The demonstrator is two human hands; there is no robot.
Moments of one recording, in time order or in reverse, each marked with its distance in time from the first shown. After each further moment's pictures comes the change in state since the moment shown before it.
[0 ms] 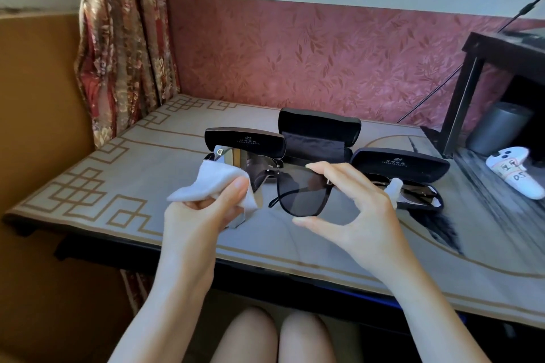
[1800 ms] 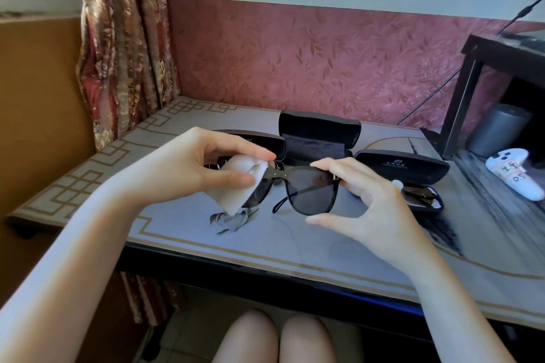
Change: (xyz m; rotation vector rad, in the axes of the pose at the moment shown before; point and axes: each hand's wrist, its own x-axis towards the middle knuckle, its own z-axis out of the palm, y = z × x) left_hand 0.058 0.086 -0.005 0.759 -0.723 0.089; right_hand 0.009 0.002 -0.018 0.252 -0.267 0.114
